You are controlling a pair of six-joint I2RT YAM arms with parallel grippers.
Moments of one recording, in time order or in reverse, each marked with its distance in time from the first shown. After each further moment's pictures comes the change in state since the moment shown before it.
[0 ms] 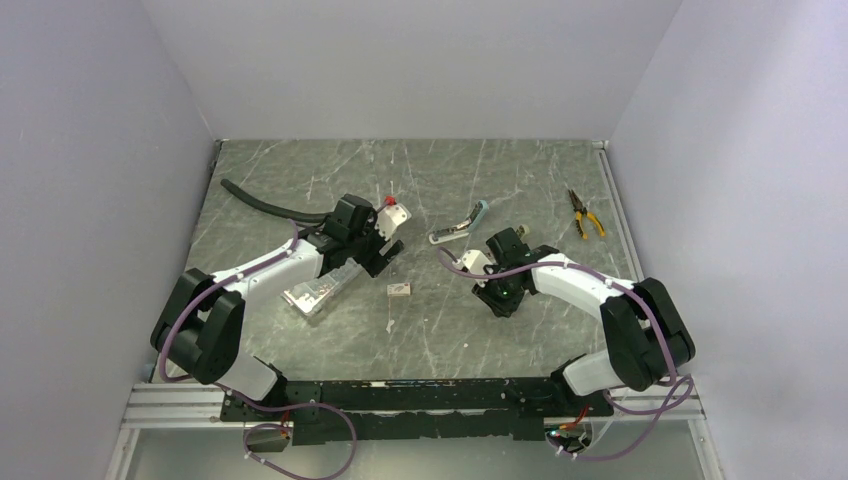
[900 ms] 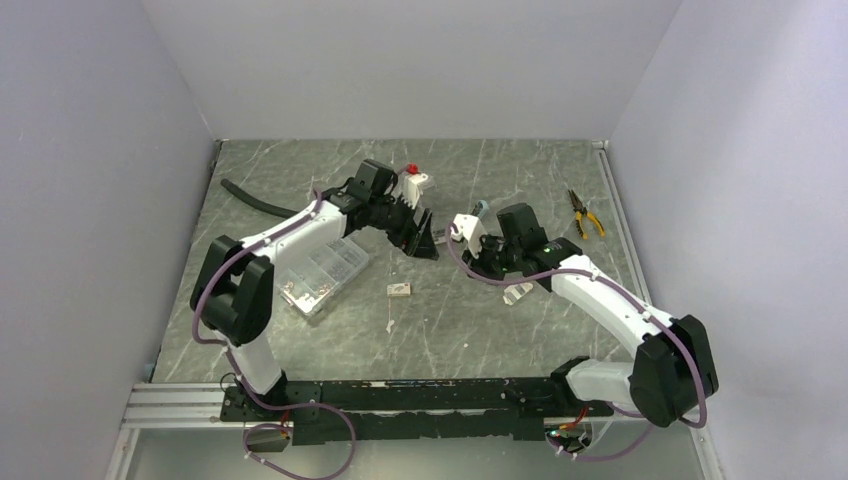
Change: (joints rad) left arm 0.004 0.227 0.364 -0.173 0.631 -0.333; right arm 0.002 -0.184 0.103 0.132 -0.224 -0.045
